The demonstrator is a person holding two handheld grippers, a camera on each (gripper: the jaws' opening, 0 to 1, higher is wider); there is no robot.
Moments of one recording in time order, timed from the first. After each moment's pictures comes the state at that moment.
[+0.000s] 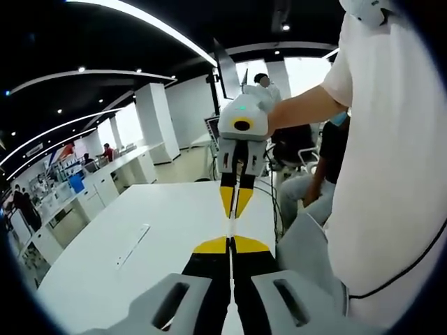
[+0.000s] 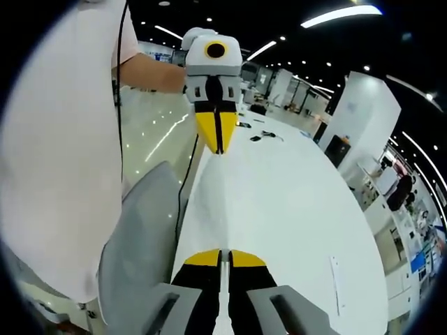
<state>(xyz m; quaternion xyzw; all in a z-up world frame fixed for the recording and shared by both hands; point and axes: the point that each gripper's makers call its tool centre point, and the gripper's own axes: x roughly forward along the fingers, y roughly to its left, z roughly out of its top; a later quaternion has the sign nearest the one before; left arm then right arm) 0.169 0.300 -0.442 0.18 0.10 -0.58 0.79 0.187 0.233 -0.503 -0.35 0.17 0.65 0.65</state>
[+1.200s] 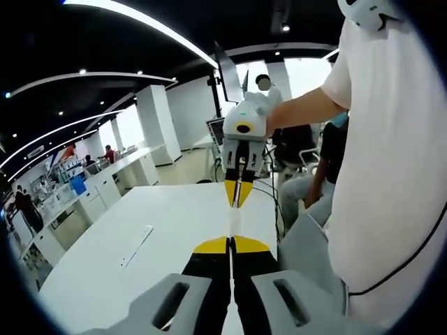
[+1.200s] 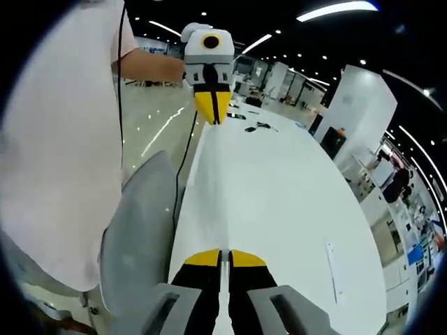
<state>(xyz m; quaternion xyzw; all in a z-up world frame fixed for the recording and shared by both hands) 0.169 0.308 -0.432 0.18 0.09 -0.58 0.79 0.195 0.203 -0.504 -0.36 0.19 0.64 0.66</state>
